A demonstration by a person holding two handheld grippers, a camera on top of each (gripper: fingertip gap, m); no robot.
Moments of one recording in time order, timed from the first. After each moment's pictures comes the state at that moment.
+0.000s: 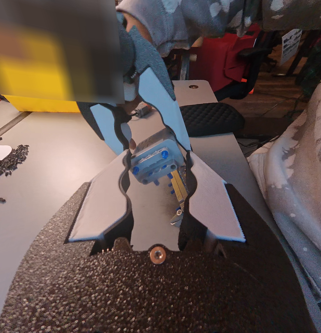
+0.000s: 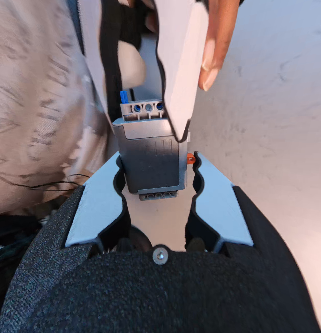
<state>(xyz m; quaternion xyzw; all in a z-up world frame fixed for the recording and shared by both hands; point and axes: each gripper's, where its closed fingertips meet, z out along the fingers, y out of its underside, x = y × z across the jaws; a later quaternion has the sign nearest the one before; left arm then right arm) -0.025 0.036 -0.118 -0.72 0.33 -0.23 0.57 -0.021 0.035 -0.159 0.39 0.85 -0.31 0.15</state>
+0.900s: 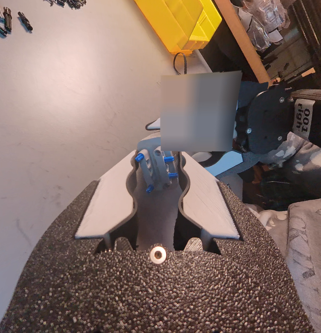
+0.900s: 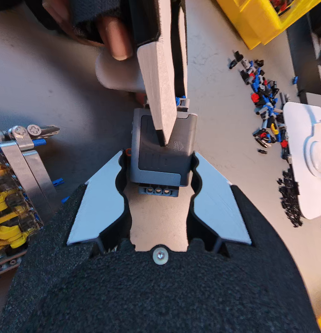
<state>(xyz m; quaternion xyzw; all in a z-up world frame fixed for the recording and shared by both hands) -0.101 0.079 -0.180 -0.84 -0.03 -0.36 0.41 -0.099 0.077 -0.205 0.40 0.84 -0.20 -0.31</state>
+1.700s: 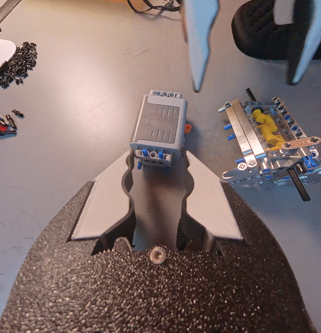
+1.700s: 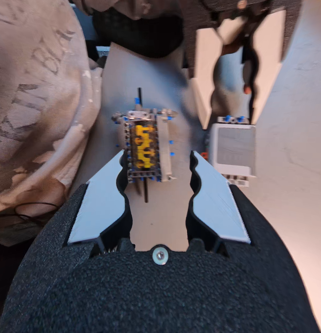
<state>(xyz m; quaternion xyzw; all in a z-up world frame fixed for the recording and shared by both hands) -0.087 0.056 -0.199 -0.85 0.29 -0.13 0.42 -0.001 0.025 -0.162 0.34 0.86 -0.36 -0.08</state>
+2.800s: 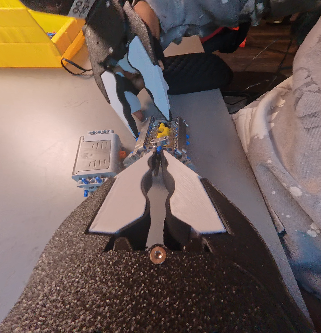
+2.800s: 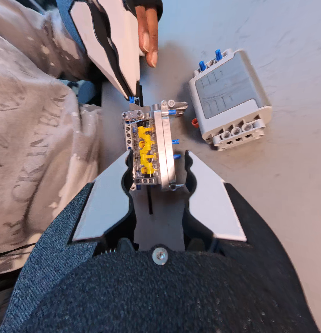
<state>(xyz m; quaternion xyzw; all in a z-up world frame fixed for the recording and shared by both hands) -0.030 0.002 -0.161 -0.77 0.38 -0.23 0.46 -0.002 0.042 -0.190 0.52 0.72 -0.45 0.05</state>
